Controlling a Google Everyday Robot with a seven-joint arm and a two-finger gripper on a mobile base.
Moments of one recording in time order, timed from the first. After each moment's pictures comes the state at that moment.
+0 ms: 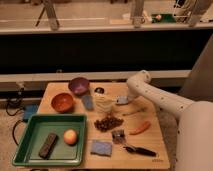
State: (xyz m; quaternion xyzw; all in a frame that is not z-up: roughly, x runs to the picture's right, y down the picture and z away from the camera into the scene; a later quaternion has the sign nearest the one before) arm 0.177 0.066 0.952 -0.18 -0.04 -0.14 0.97
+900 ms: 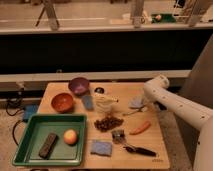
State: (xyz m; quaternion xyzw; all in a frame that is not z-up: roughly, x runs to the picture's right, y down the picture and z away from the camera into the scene) arm 0.280 0.079 0.942 -0.18 0.00 -0.10 0.98
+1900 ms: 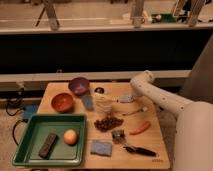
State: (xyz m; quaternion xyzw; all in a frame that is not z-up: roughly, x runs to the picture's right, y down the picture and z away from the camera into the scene) arm 0.201 0.054 0.976 -0.17 -0.01 -0.10 0.98
